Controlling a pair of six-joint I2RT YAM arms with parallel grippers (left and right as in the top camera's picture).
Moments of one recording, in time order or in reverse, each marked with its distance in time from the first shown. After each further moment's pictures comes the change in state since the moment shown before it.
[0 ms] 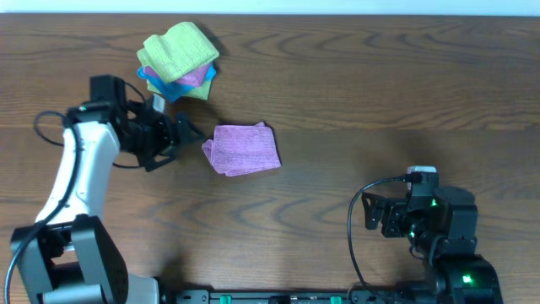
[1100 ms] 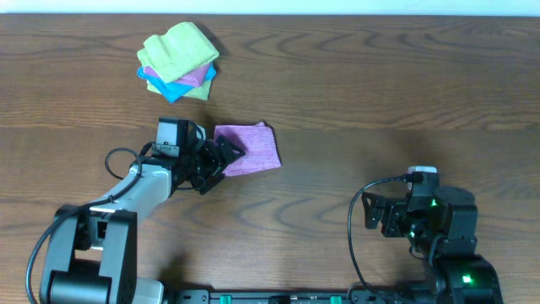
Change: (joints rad) left arm -0.273 0.000 -0.453 0.777 -0.023 -0.591; right arm 0.000 0.000 -0.001 -0.002 0.001 0.016
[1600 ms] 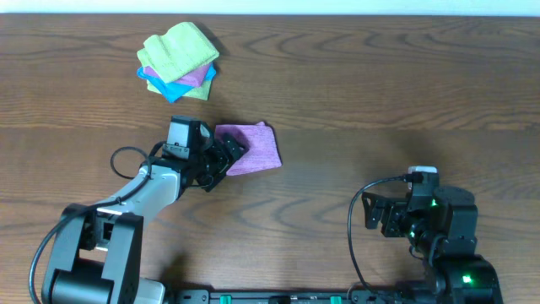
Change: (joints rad) left arm -0.076 0.000 0.000 0.056 -0.124 -0.093; right arm 0.000 0.000 0.000 0.000 0.000 0.000
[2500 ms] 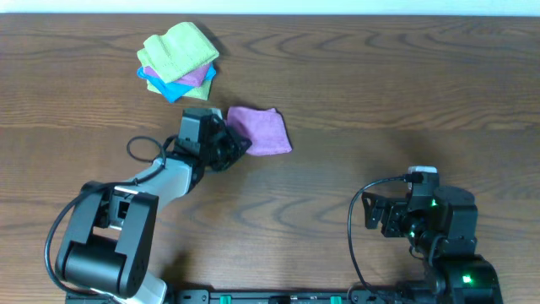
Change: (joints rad) left arm -0.047 0.111 0.086 0.237 0.035 -0.024; right arm 0.000 0.000 0.000 -0.001 0.000 0.000
